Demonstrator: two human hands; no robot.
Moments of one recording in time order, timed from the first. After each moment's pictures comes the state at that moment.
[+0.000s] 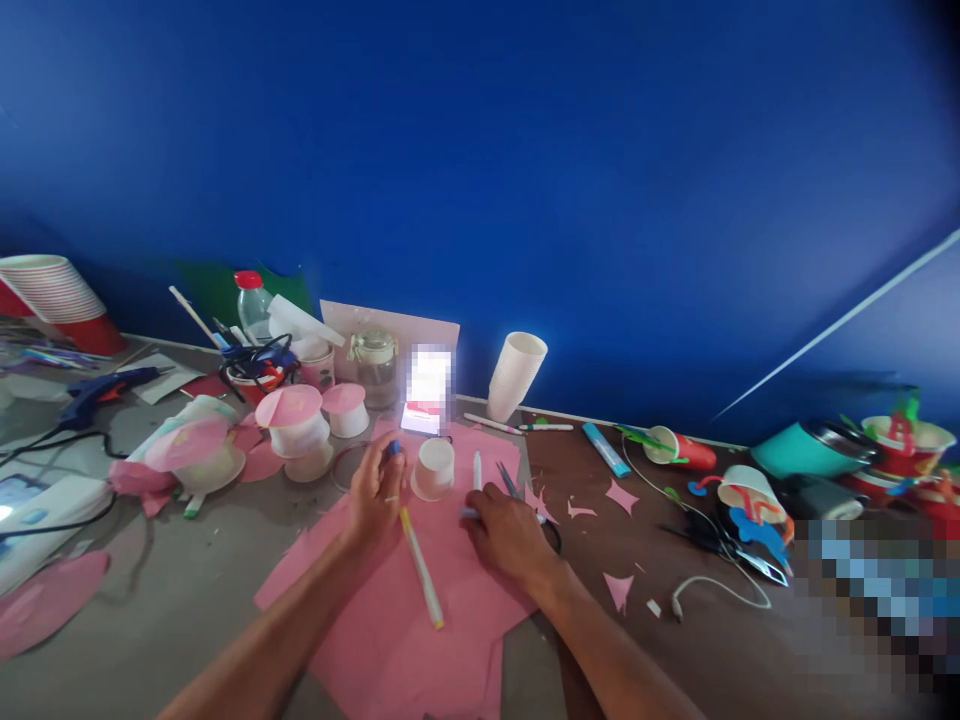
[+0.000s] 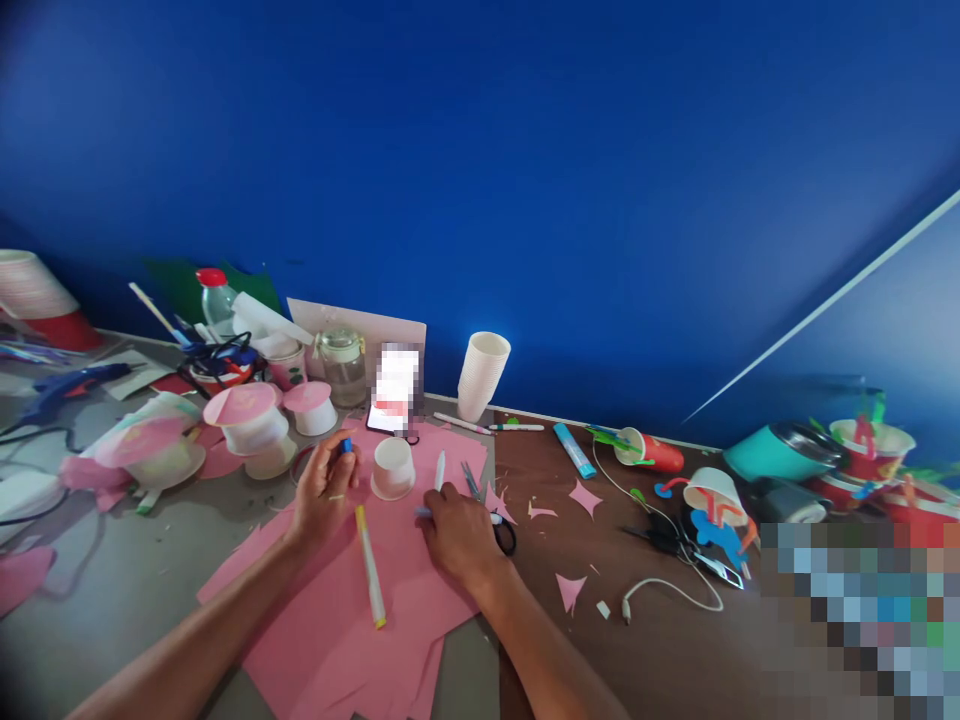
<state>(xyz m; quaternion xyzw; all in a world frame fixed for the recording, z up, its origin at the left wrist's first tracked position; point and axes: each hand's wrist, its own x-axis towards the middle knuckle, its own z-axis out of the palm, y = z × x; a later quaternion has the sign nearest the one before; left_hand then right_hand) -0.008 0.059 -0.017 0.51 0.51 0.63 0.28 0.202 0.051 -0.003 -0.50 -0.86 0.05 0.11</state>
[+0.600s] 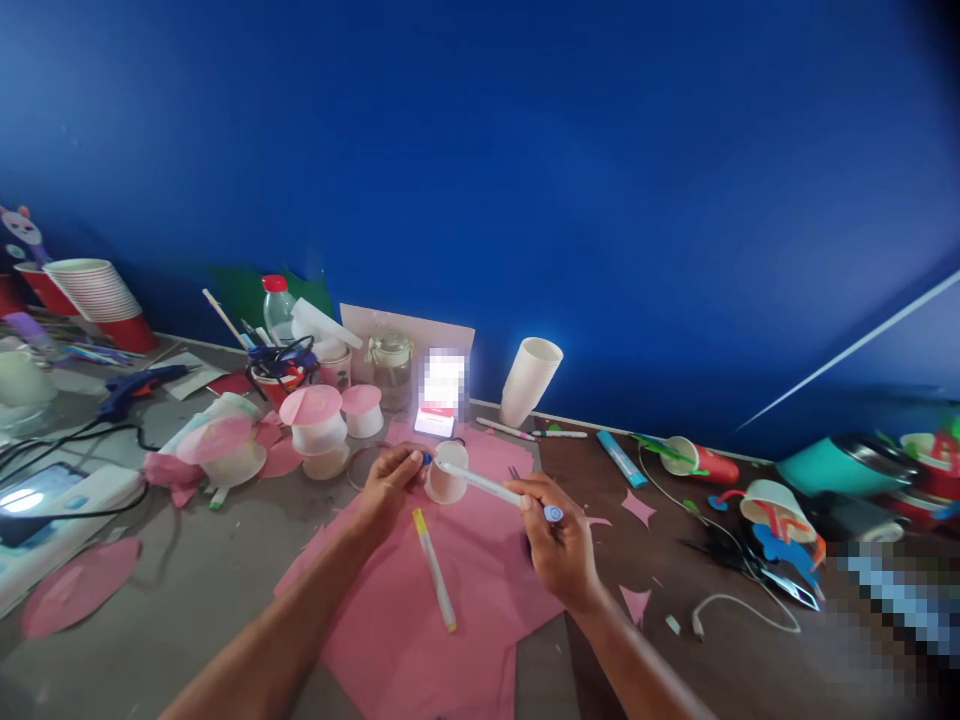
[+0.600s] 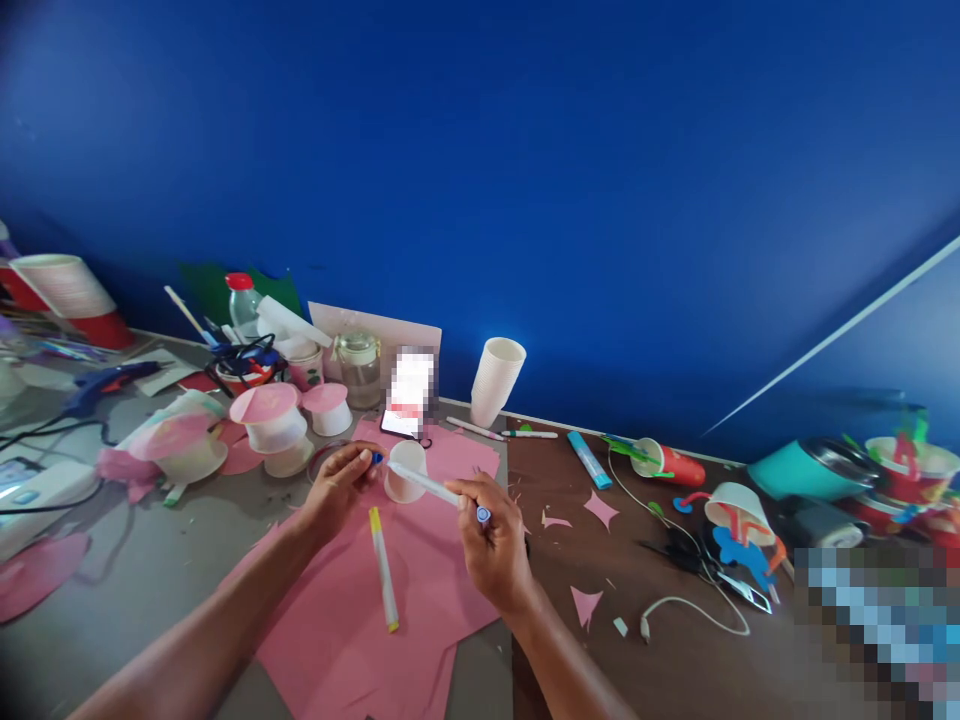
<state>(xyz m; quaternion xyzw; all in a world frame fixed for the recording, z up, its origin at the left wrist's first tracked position) -0.013 0.062 0.006 0.42 0.42 0.62 0.51 0.215 0.036 0.038 -0.38 -0.74 0.17 0.53</state>
